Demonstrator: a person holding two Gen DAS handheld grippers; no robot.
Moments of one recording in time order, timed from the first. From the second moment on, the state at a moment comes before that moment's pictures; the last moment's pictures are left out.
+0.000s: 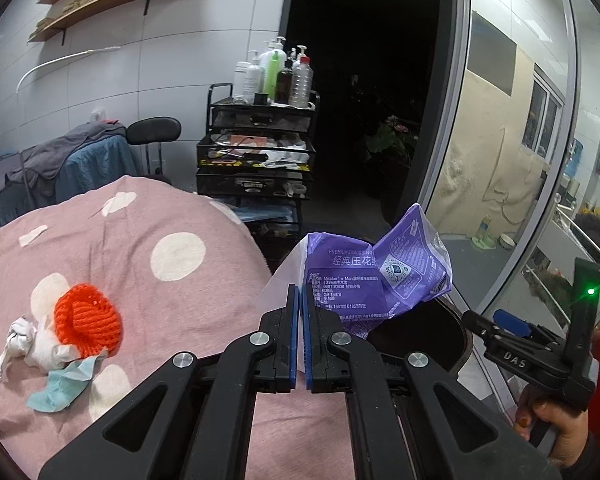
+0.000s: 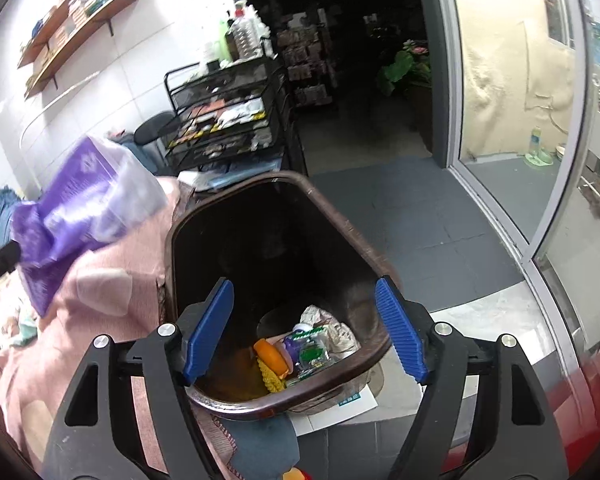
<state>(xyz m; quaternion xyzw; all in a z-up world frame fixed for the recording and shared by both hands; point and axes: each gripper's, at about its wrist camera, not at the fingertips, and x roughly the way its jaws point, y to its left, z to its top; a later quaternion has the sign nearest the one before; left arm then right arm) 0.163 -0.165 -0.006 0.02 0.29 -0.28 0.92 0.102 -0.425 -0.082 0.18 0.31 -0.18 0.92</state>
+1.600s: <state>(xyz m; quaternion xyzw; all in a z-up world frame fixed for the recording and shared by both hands) 0.142 -0.170 -0.001 0.07 0.26 -0.28 0.92 0.088 -0.431 -0.068 0.20 0.29 -0.18 0.92</state>
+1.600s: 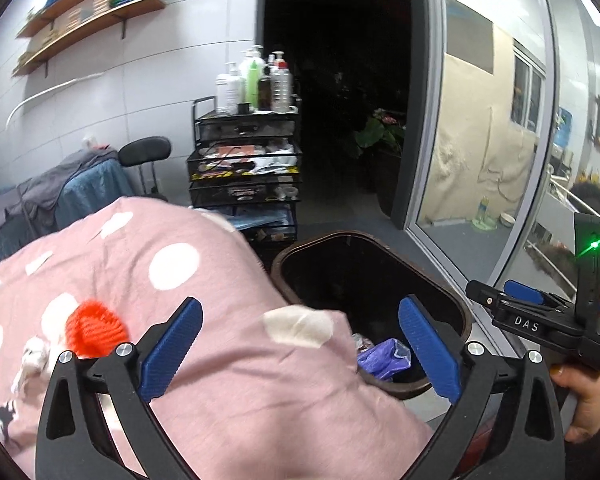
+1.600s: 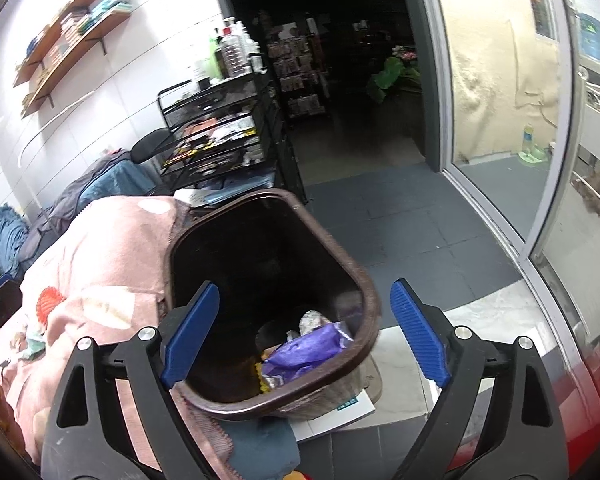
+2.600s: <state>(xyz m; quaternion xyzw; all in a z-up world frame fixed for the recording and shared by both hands) 0.139 0.026 -0.036 -0.03 0.32 -0.10 0.94 0.155 -0.256 -0.046 0.09 0.33 0.05 0.94</state>
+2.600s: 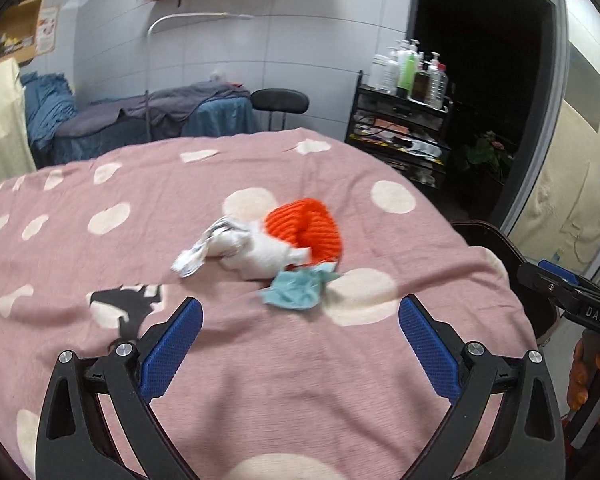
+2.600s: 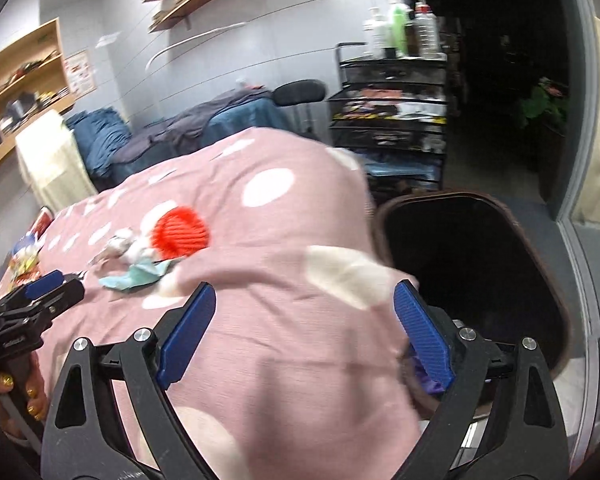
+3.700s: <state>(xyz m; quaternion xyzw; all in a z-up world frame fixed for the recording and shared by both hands) 0.211 0.083 -0.038 0.00 0.36 -0.04 0.93 0.200 -0.129 -0.045 0.01 0.38 0.20 0.90</state>
